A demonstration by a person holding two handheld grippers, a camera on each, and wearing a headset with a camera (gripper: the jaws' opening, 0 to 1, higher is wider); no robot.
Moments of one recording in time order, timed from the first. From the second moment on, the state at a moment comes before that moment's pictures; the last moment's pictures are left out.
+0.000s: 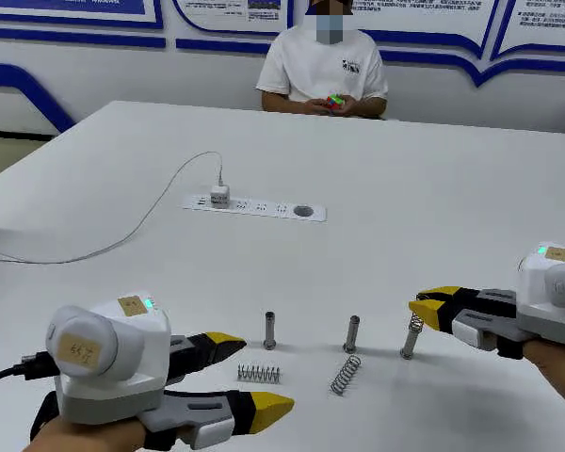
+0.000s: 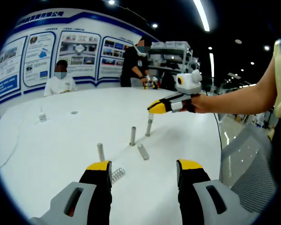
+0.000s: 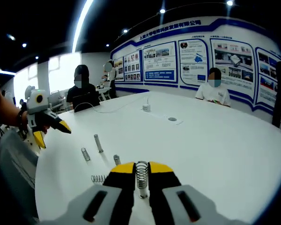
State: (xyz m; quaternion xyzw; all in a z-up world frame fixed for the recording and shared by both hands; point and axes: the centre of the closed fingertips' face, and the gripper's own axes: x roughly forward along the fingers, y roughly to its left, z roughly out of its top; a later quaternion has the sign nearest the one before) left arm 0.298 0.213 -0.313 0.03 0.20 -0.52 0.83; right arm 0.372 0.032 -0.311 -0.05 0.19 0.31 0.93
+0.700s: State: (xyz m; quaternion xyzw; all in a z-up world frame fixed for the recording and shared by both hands) left arm 0.298 0.212 -0.314 0.03 0.20 -0.52 0.83; right arm 0.372 0.033 -0.342 -0.05 0.21 0.29 0.93
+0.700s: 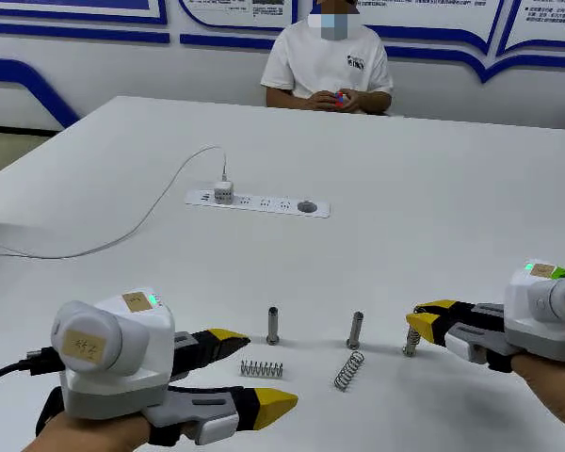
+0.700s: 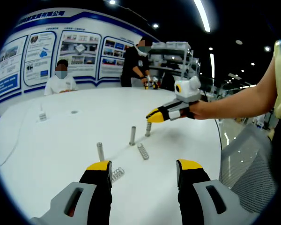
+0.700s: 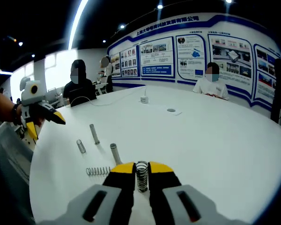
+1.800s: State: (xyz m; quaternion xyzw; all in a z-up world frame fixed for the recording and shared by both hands) left arm 0.296 0.213 -0.315 0.03 0.21 -0.52 0.83; right arm 0.359 0.025 -0.367 -0.06 0.25 0.28 0.92
